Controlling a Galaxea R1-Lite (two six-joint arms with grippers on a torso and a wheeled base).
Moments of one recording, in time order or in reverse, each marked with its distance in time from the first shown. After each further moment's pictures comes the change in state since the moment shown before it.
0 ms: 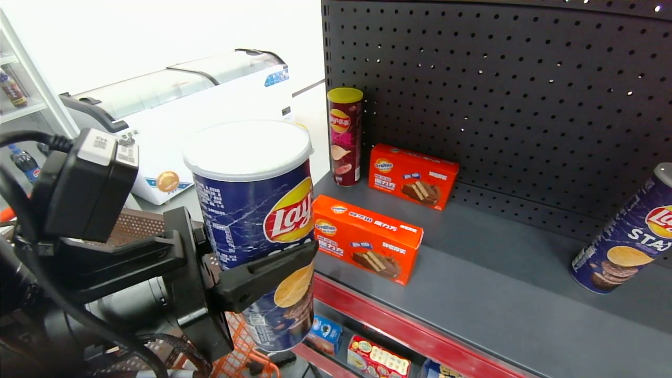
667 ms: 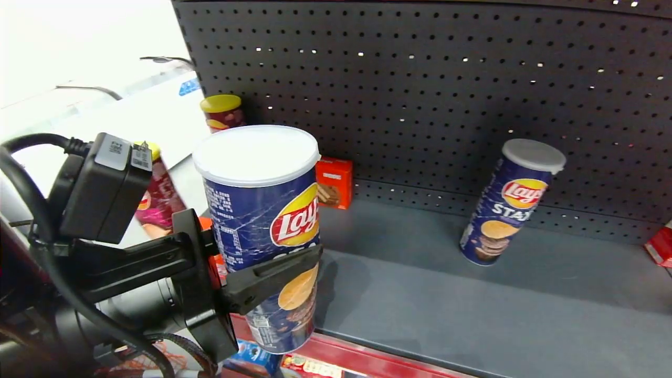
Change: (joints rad) left arm 0.001 0.011 0.000 0.000 -0.017 0.001; right arm 0.000 0.000 0.000 0.000 0.000 0.000
